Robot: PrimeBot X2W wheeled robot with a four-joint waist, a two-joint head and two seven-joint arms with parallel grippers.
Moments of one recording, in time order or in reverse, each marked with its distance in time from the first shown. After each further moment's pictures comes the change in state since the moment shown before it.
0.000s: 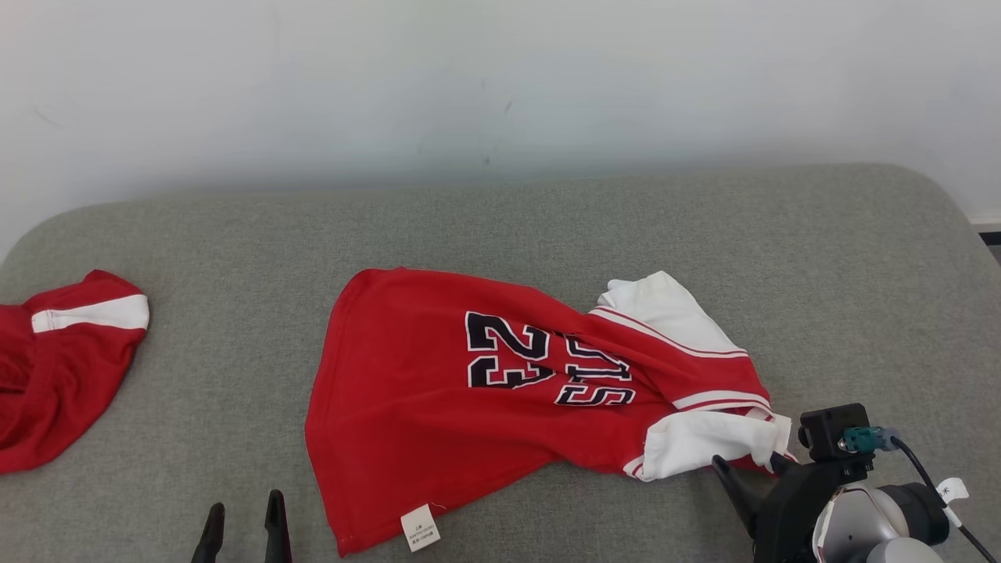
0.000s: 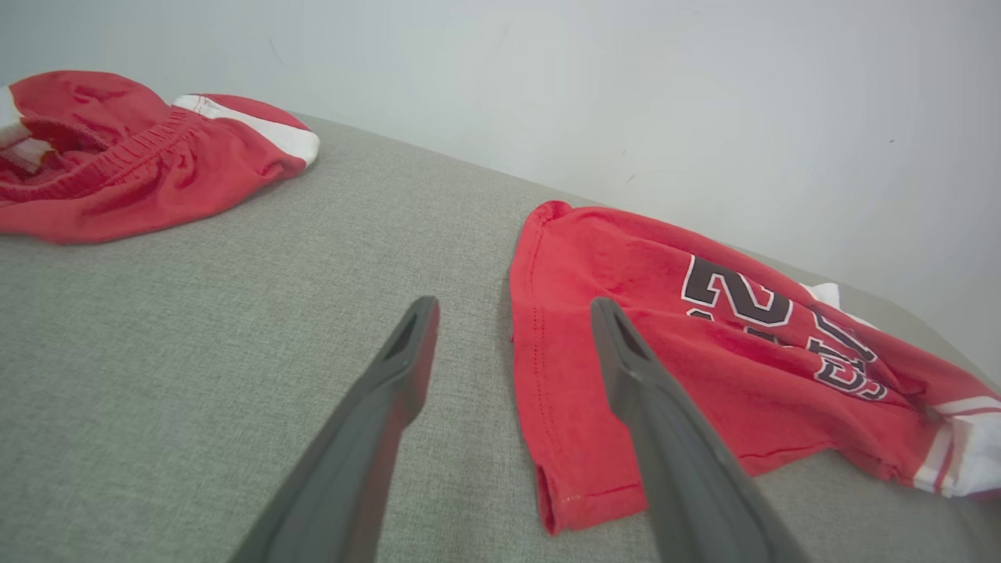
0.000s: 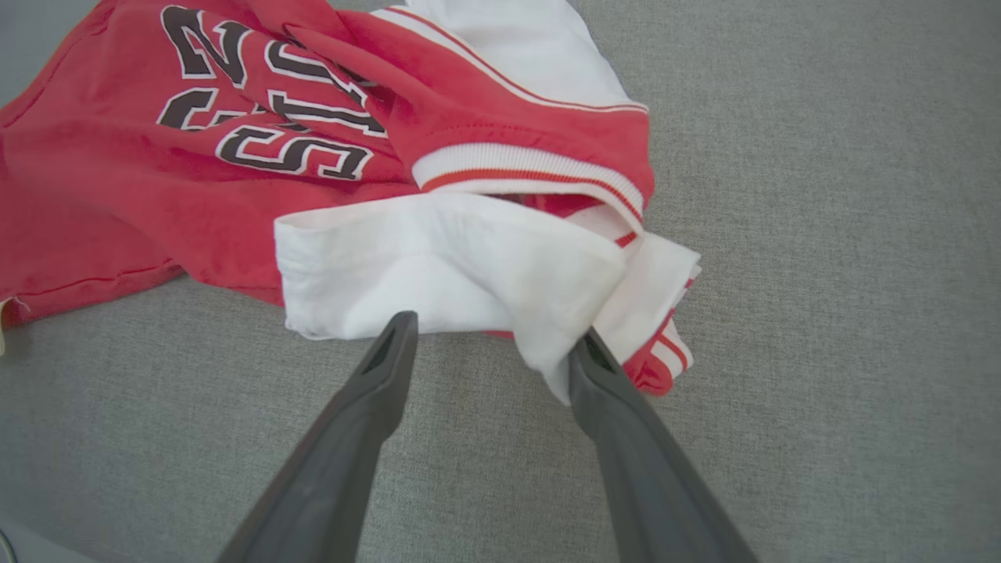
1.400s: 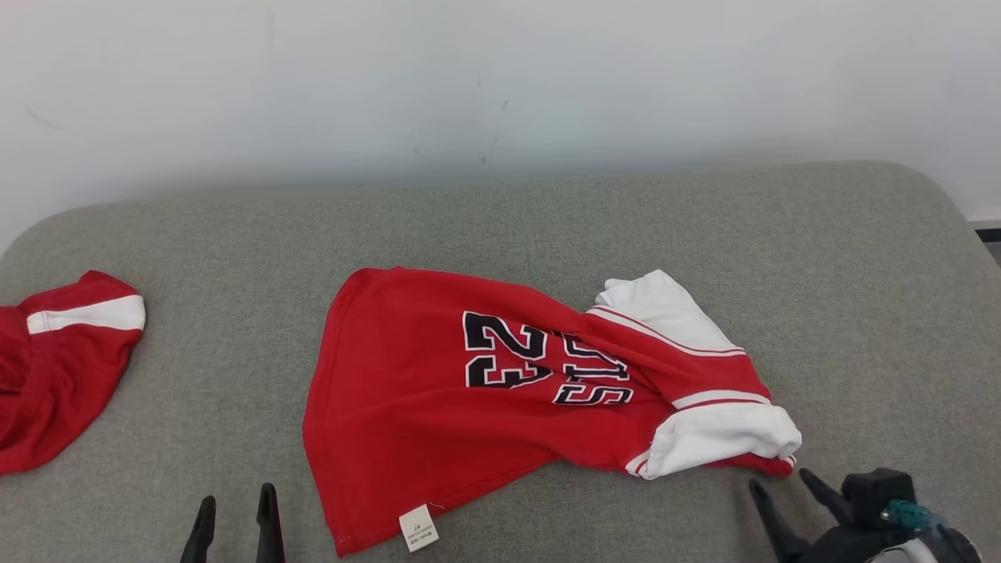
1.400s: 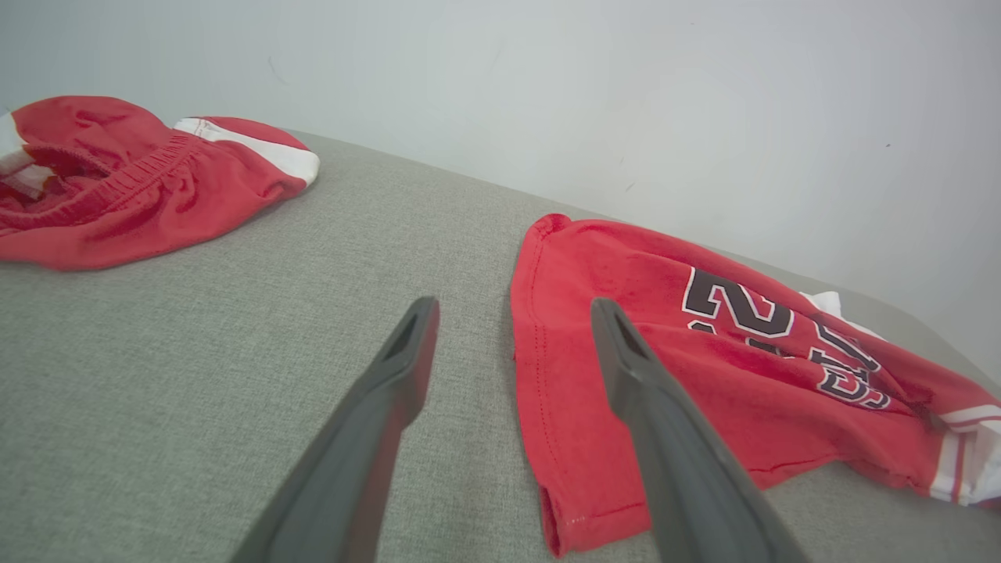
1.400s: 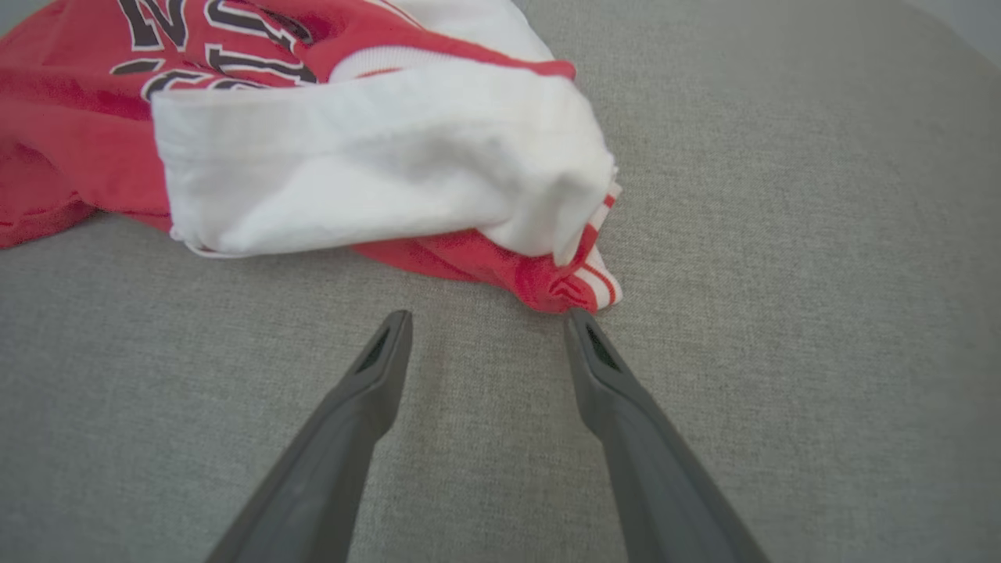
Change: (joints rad) left arm -0.004 0.004 0.018 -0.013 0.011 -0.009 0.000; right arm 0.034 -0.082 0.096 0.230 0.022 0.000 -0.456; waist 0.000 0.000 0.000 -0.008
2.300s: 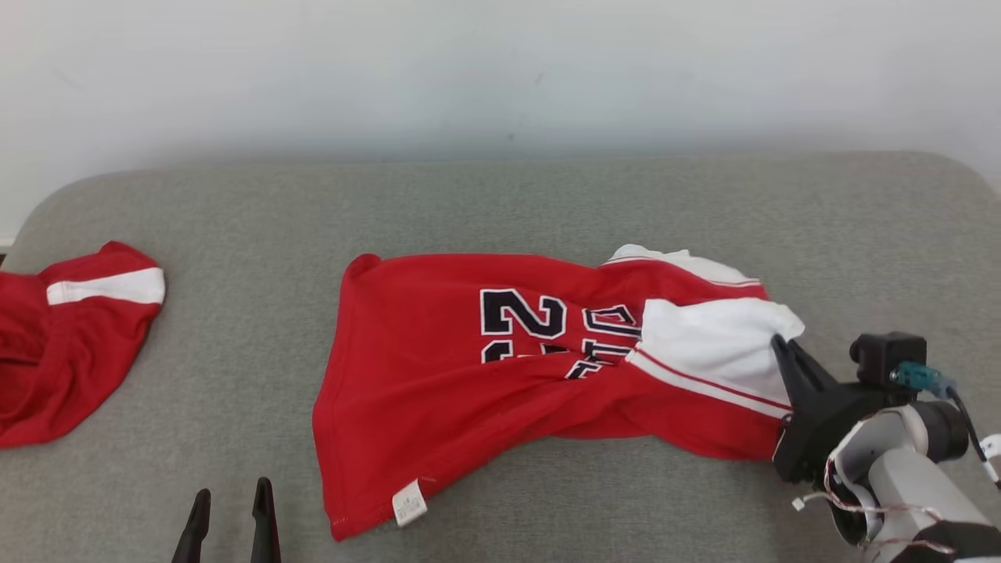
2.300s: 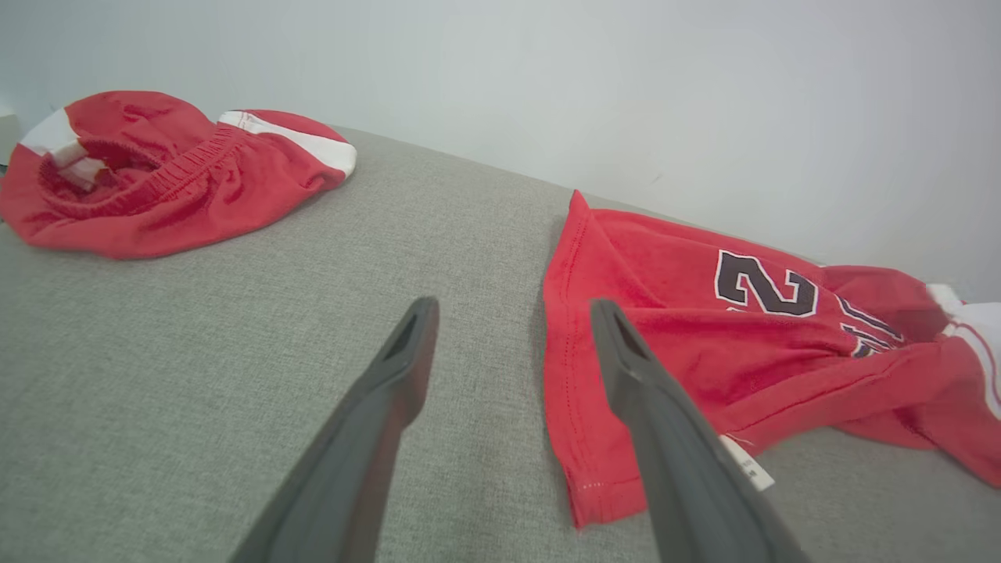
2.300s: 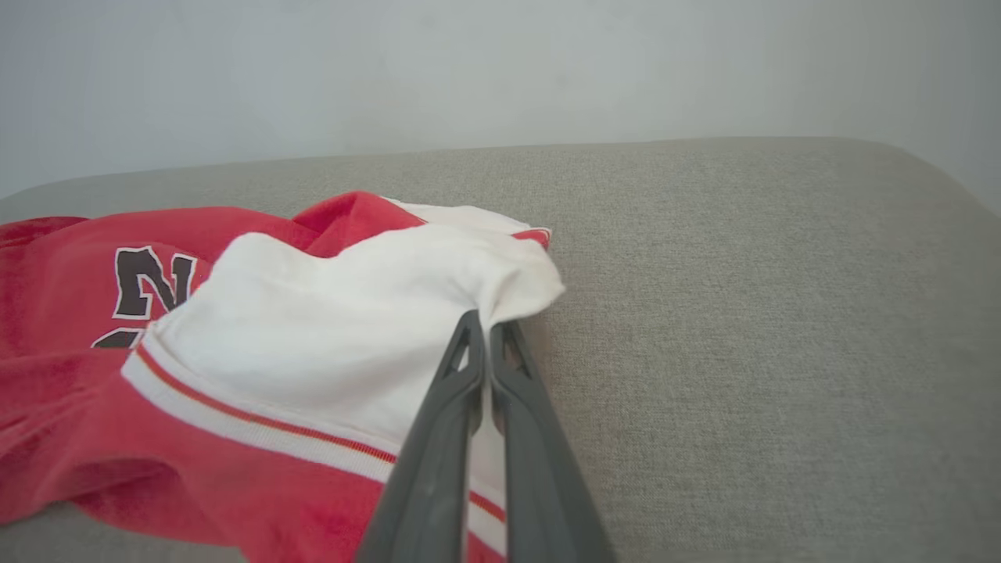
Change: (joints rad) left arm -0.015 0.016 0.001 0.002 0.010 -0.007 0.000; right arm -0.386 0.029 0.023 0.278 0.122 0.000 -0.079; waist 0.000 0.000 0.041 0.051
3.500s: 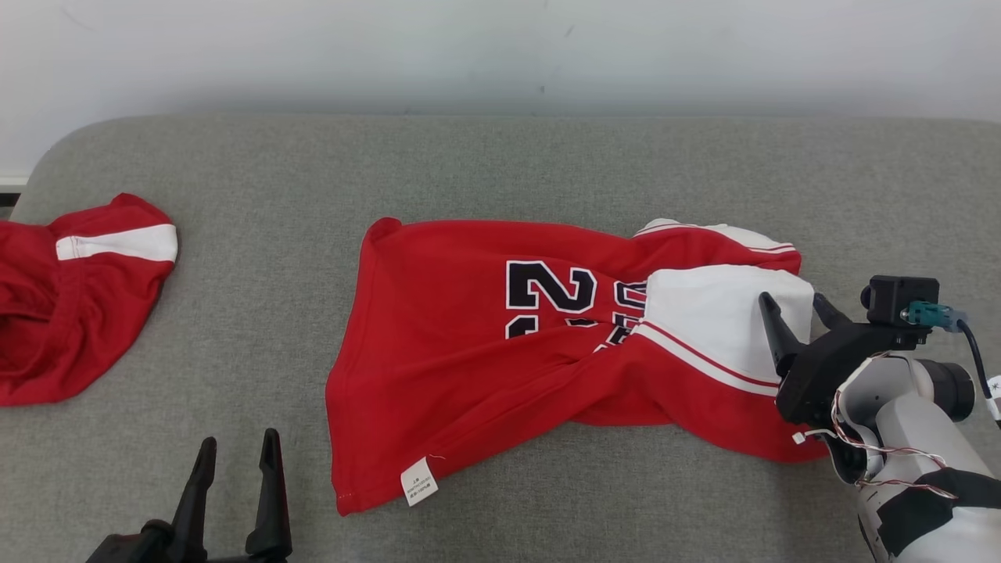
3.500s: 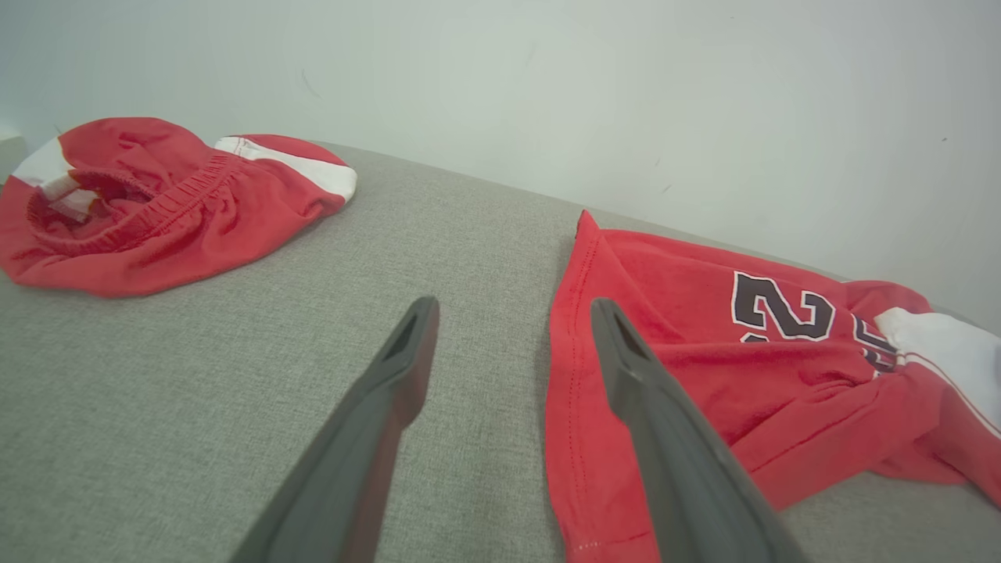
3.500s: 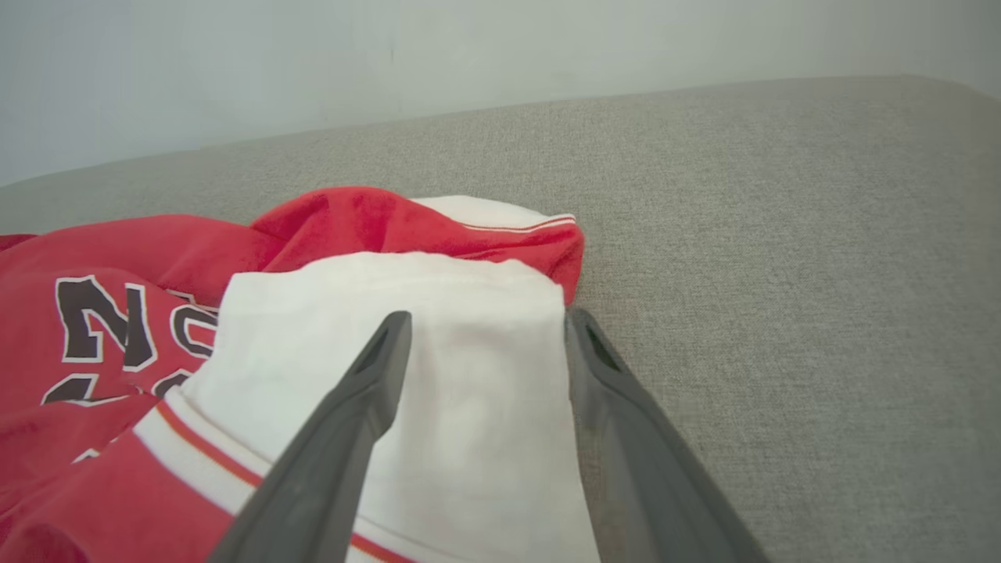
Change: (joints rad) left arm -0.069 0.009 -0.024 -0.032 0.008 0.007 0.000; right arm -0.081 0.069 -0.179 0.007 -0.101 0.000 0.153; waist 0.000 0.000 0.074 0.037
